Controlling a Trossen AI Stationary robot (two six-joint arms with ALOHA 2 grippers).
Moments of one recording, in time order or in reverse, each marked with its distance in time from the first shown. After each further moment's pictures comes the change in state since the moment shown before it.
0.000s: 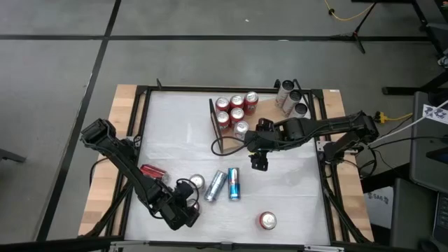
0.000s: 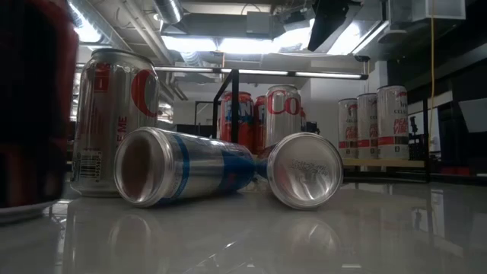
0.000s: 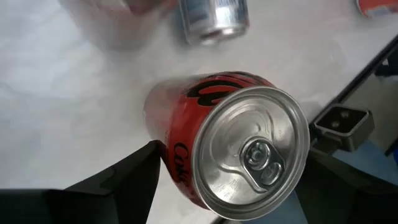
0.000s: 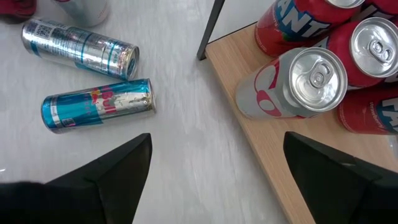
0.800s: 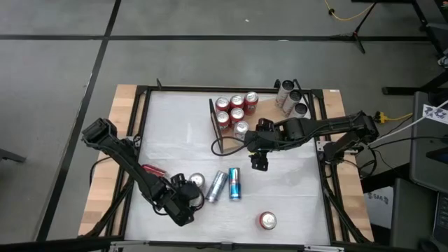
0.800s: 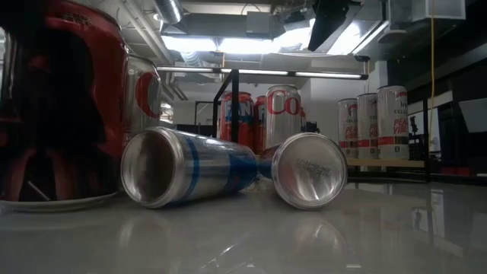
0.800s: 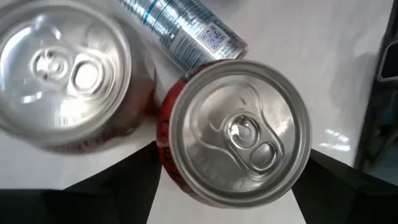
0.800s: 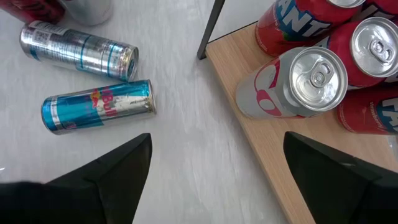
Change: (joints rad) left arm 0.041 0.002 -0.004 -0.040 -0.080 0.676; right arm 0.000 0.000 0.000 -0.002 -0.001 -0.004
